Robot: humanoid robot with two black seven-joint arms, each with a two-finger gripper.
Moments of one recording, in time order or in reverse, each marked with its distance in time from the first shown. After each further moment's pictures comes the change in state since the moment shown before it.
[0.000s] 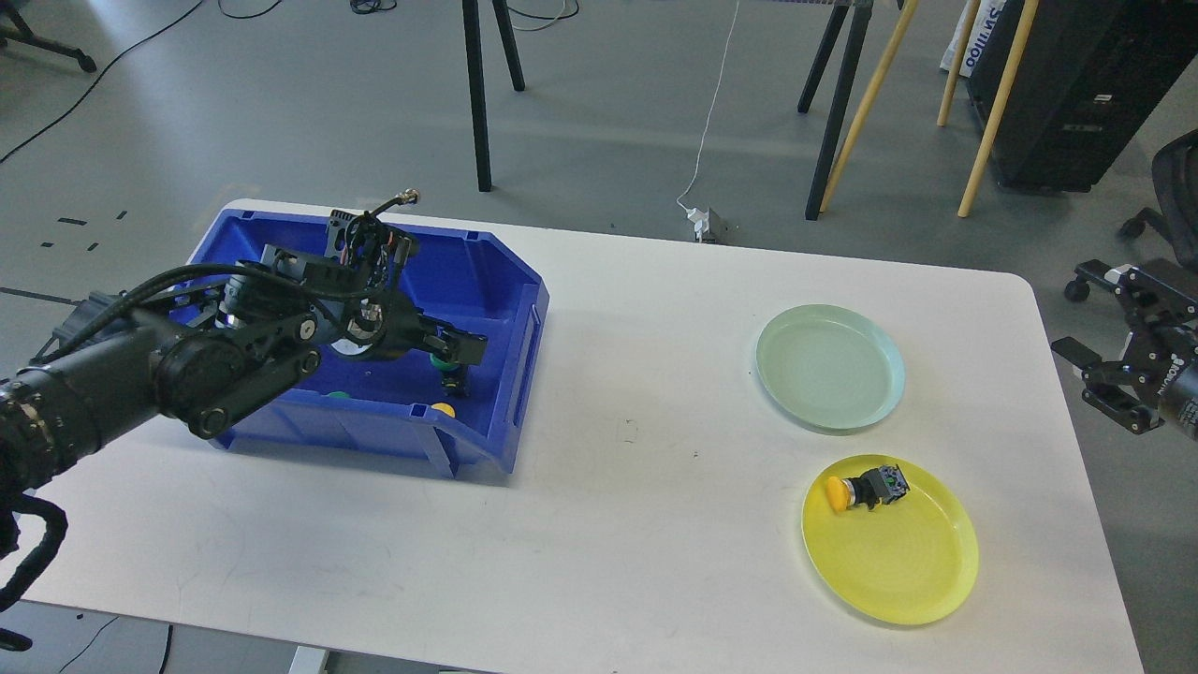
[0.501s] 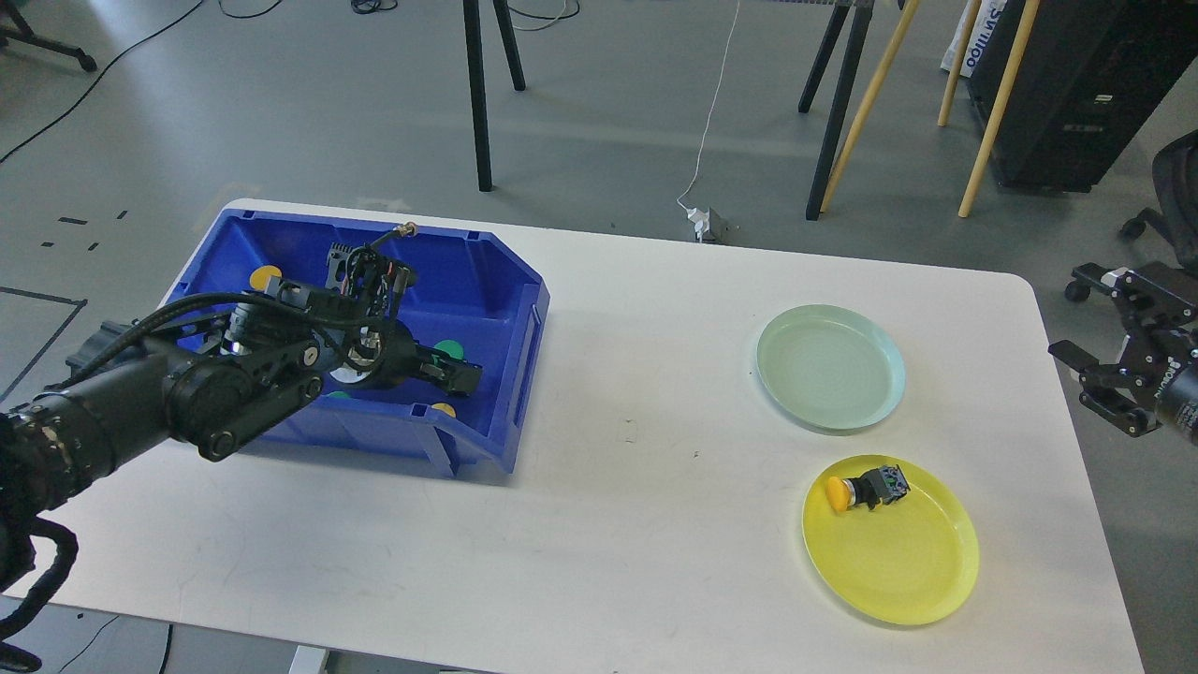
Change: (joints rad) left arm 0.047 -0.016 0.002 0.033 0.015 0.000 -0.028; right arm -0.002 0.003 -0.002 0.000 -0.002 0.000 0.000
